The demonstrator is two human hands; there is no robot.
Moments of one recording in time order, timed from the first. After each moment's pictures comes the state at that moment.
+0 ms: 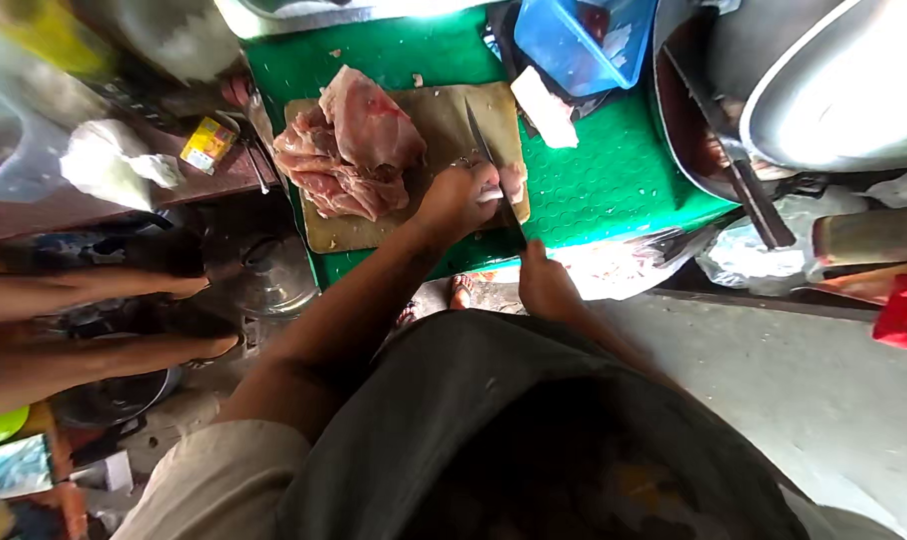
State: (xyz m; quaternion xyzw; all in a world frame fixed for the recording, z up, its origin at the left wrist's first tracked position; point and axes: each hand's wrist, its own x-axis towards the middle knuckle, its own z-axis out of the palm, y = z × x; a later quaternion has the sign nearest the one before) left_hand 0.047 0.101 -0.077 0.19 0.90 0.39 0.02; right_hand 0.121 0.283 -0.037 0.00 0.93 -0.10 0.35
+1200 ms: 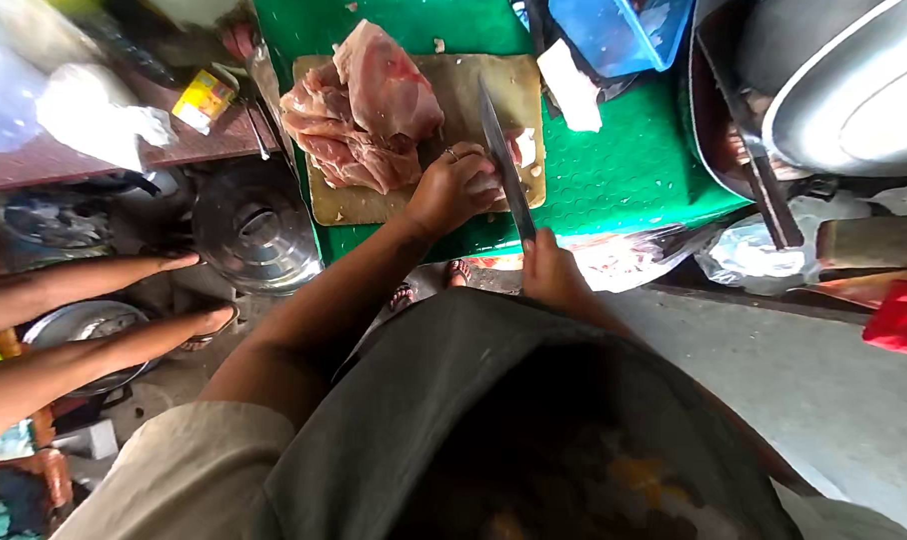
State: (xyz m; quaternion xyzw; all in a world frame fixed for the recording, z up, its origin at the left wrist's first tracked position) left_hand 0.076 0.078 -0.108 0.17 0.85 0.50 -0.10; right_hand 0.134 0.280 -0.029 -0.09 0.94 -0.21 0.24
